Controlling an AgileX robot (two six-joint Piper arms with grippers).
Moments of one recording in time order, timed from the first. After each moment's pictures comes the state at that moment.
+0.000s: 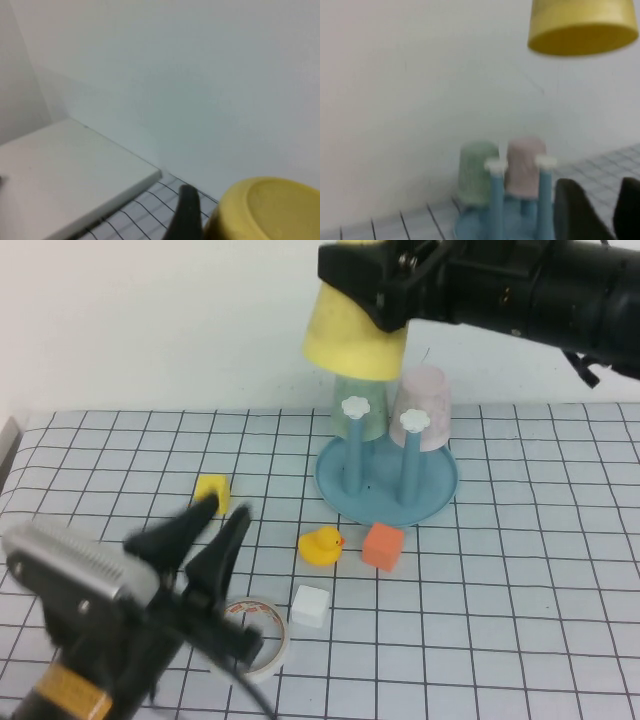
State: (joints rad) right arm 0.48 1.61 -1.38 1.72 0.40 -1.59; left arm -0.69 1.26 -0.30 -0.21 -1.07 0.10
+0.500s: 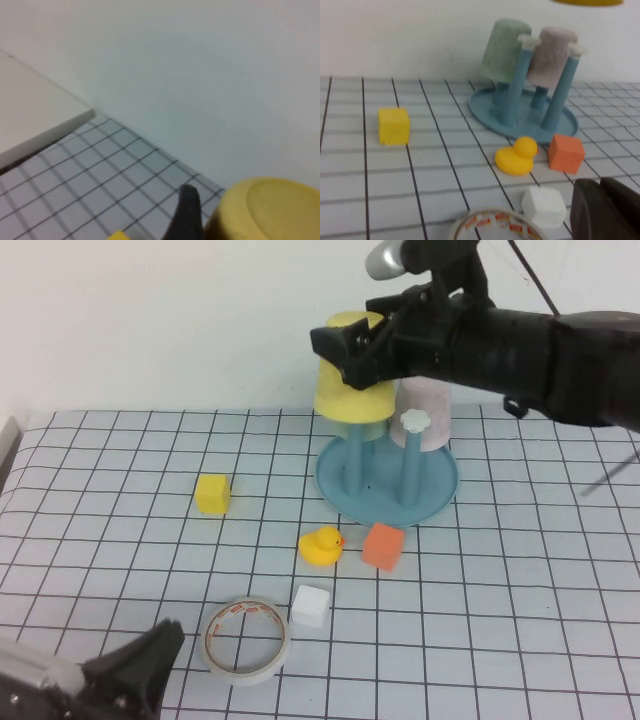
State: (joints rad) right arm 0.48 1.86 -1.48 1.72 0.27 -1.77; left arm -0.69 1.25 -0.01 -0.28 -1.09 -0.17
